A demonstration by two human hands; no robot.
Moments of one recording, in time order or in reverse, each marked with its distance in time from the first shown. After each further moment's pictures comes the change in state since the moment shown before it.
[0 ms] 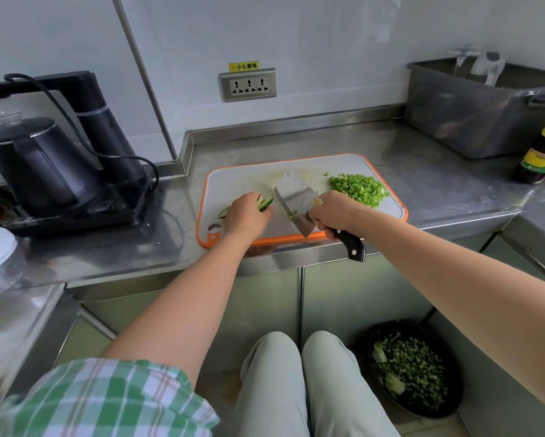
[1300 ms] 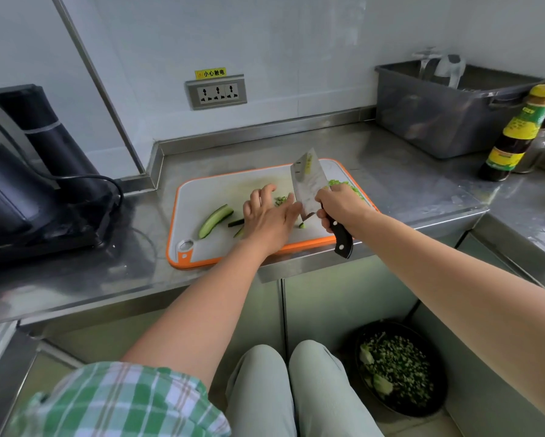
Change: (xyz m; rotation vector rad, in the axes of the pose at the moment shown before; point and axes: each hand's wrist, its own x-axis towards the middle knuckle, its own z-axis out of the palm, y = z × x) left_hand 0.008 0.055 0.048 0.265 -0.082 0.372; right_hand 0.003 0.024 -0.033 0.572 0.180 0.107
